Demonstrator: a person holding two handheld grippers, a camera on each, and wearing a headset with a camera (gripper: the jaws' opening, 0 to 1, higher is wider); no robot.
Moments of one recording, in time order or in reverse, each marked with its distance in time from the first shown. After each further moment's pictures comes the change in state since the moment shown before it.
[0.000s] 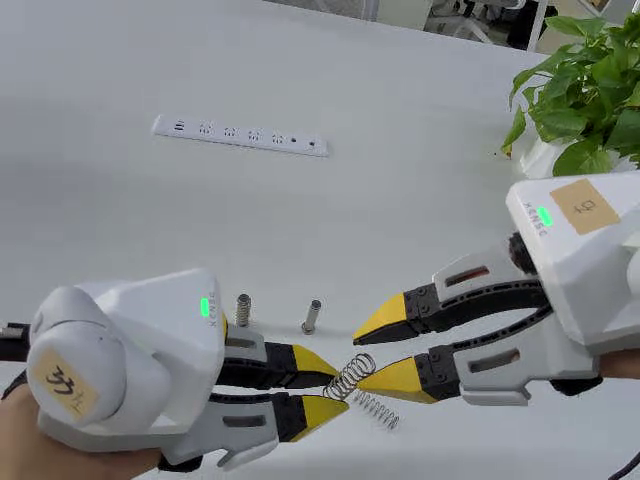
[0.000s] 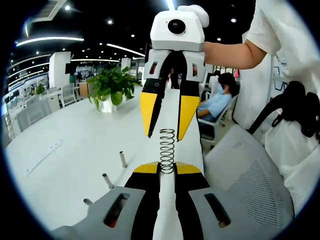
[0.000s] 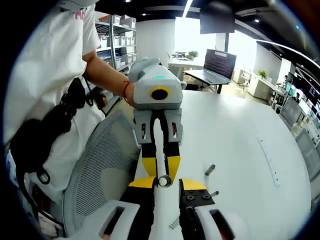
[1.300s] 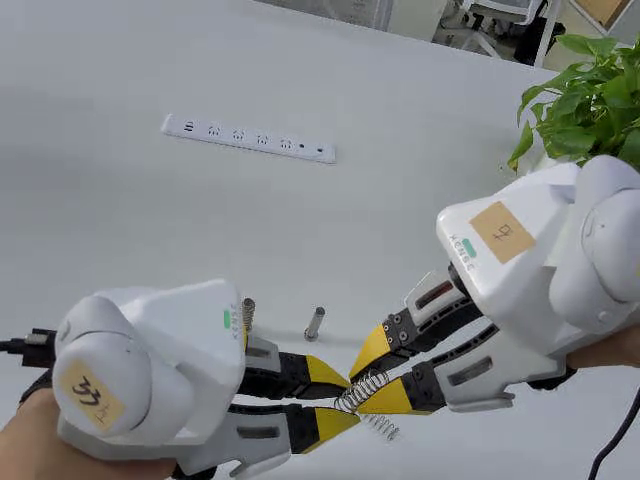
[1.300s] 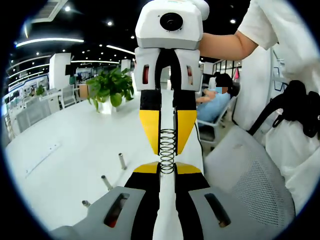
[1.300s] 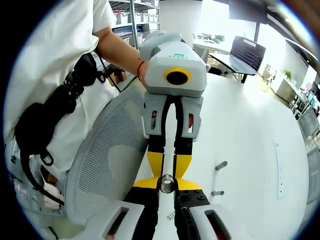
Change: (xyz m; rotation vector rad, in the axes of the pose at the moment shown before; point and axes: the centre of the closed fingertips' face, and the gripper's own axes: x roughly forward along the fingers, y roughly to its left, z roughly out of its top) left arm 0.003 0.000 0.002 0.001 -0.018 0.000; right arm 0.012 0.007 -0.010 -0.117 0.180 0.129
